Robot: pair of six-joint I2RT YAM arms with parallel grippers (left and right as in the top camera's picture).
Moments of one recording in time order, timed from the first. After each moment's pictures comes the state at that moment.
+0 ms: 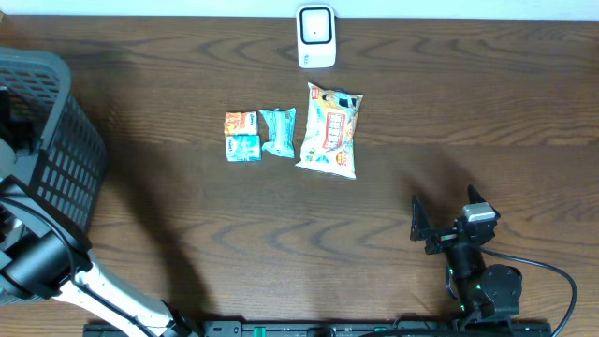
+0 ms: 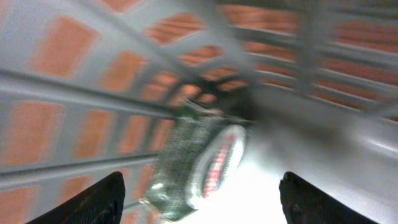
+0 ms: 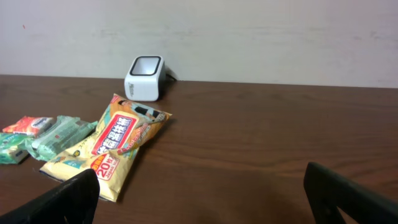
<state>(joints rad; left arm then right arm) 0.75 2.08 1.59 -0.40 -0.08 0.62 0.08 0.01 0.01 -0.06 -0.11 0.03</state>
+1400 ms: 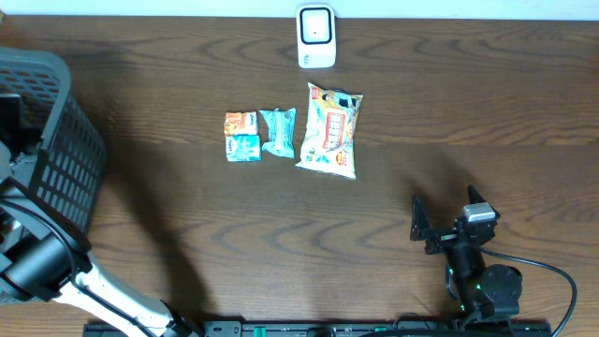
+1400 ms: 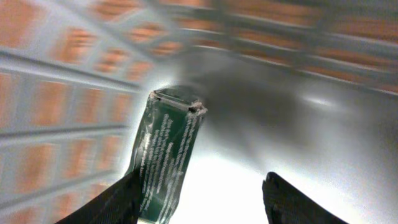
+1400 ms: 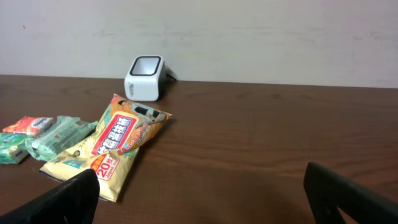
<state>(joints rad) 0.75 2.07 1.61 -0.60 0.03 0.61 0.08 0.01 0.01 -0.06 -0.11 0.03</state>
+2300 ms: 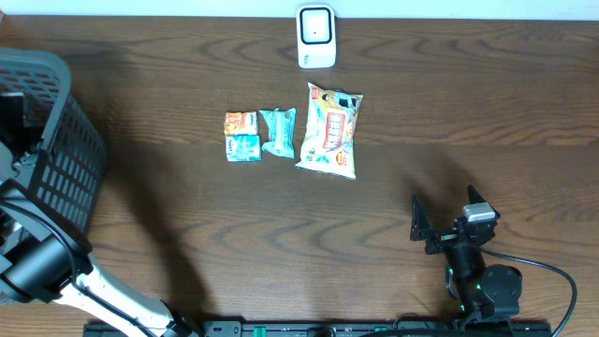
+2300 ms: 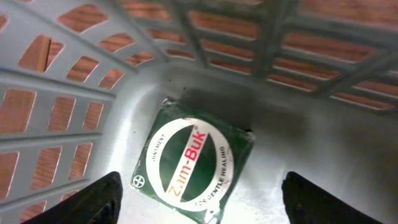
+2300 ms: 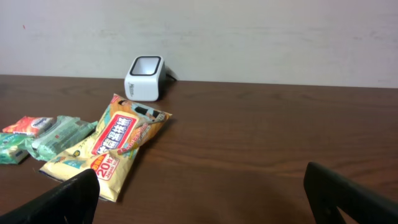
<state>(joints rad) 0.76 2.06 1.58 -0.57 0.09 0.59 0.08 0.01 0.01 -0.06 -0.11 0.03</state>
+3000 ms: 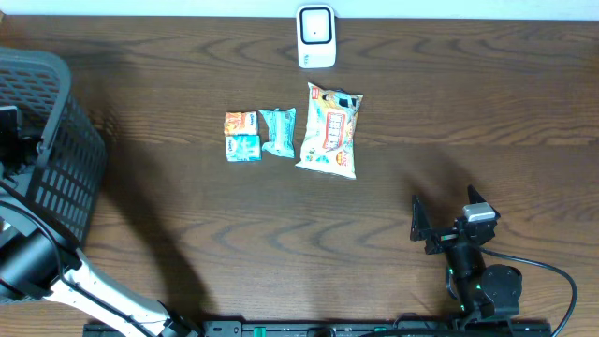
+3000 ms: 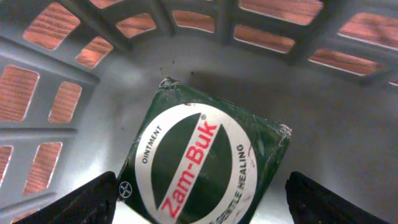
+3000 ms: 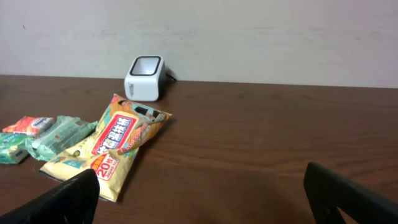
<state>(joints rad) 0.82 2.14 1.58 -0.52 0.21 0.59 0.08 0.01 0.01 -0.06 -0.11 0.03</state>
